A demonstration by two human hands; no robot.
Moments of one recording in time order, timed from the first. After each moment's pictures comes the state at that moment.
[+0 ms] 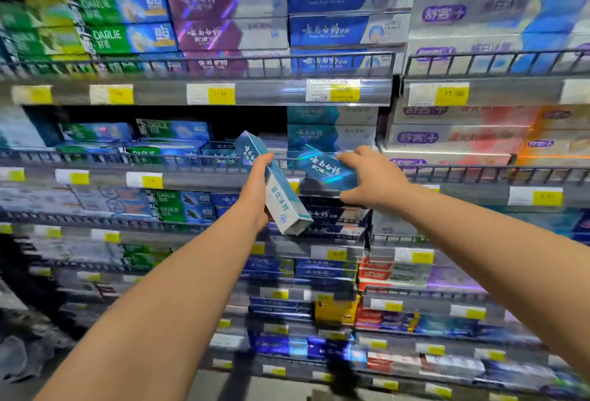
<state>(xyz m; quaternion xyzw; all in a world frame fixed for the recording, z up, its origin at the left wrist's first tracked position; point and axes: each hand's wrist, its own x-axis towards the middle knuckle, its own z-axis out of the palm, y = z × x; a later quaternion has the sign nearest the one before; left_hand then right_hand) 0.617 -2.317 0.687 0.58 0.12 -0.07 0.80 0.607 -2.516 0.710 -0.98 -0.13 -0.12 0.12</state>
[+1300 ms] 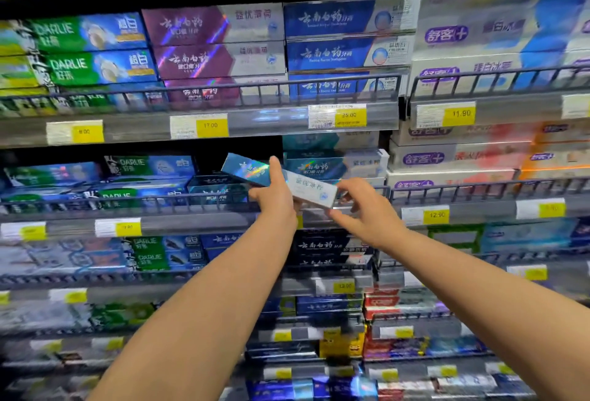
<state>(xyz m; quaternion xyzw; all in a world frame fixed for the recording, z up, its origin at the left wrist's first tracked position) 0.705 -2.346 0.696 0.47 0.21 0.05 0.85 0.648 -2.496 0.667 -0.93 -0.16 -0.21 0.27</state>
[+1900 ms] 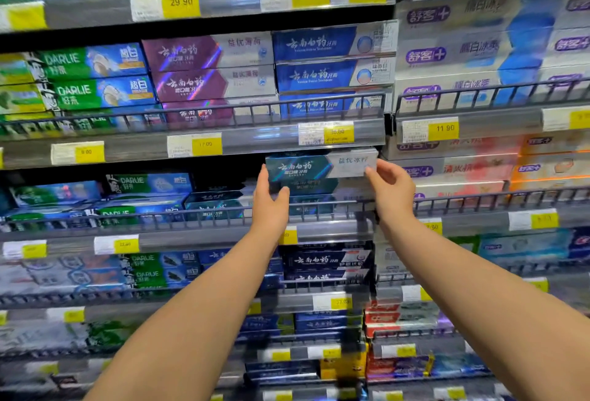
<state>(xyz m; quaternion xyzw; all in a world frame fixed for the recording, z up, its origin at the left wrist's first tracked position) 0.693 -2.333 0.694 0.76 -0.04 0.11 0.64 0.675 -2.520 0.697 -0.64 0.10 -0.36 0.67</state>
